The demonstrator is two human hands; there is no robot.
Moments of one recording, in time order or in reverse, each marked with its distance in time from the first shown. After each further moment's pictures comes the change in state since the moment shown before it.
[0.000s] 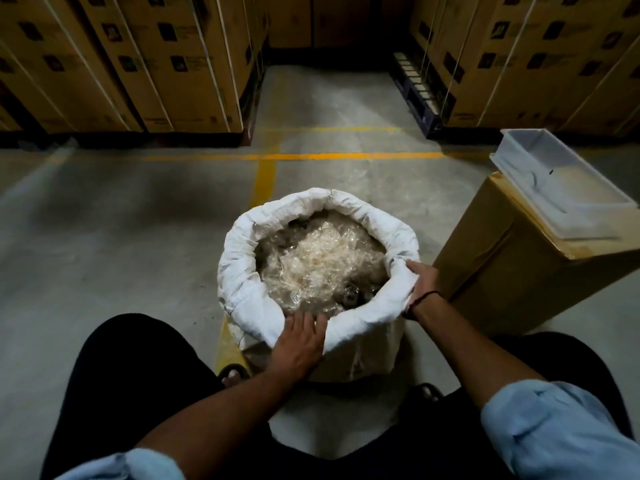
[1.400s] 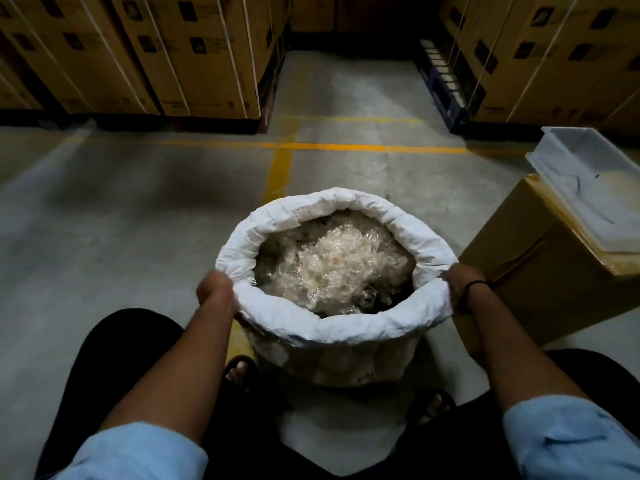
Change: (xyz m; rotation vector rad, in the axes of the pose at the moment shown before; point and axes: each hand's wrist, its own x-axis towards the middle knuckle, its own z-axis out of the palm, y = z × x) left_hand 0.028 -0.170 -0.038 -1.084 0.018 -1.570; right_hand 0.076 -0.028 -0.025 -1.031 0.191 -0.061
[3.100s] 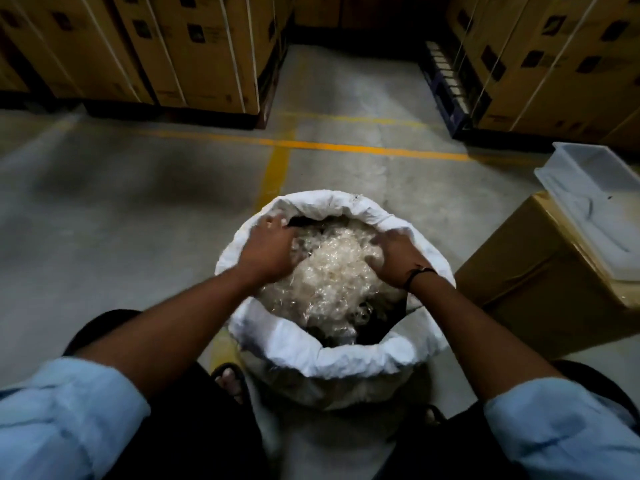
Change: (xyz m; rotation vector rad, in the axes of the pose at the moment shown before) left_hand -0.034 0.081 0.046 0.779 -0.004 1.304; right_hand -0.028 -0.093 0.050 -0.632 0.048 -0.973
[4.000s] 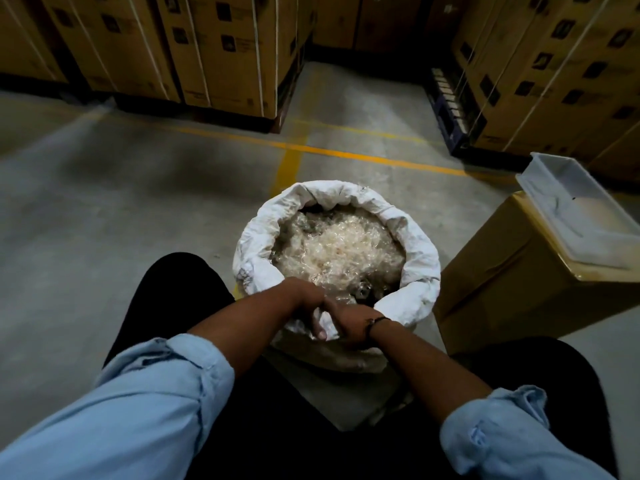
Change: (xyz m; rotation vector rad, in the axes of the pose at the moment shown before) left_hand -0.102 0.065 0.037 -0.022 -0.941 0.172; right_hand -0.141 -0.102 0.064 -0.082 -0.585 -0.249
